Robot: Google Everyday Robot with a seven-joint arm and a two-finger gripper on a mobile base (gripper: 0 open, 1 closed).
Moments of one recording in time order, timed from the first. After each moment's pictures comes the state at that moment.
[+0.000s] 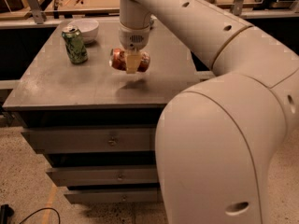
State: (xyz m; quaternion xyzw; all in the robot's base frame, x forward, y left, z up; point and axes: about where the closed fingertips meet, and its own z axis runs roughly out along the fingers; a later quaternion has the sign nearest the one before) arm 0.671 0.051 0.869 -0.77 0.63 0.01 0.09
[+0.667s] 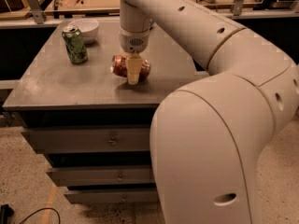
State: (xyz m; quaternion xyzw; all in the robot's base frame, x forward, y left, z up) arm 0.678 0.050 0.854 -0.77 0.63 0.01 0.08
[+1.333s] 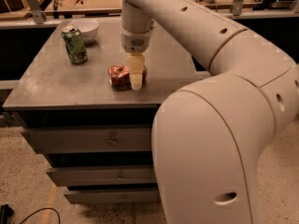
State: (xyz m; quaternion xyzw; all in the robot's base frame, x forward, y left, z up) arm 0.679 0.049 0.854 -0.76 0.64 0.02 0.09
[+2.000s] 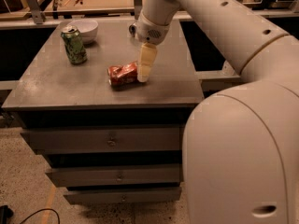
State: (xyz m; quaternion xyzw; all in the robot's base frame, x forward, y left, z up) arm 0.680 0.027 0.885 -0.72 0.66 0.08 0.17
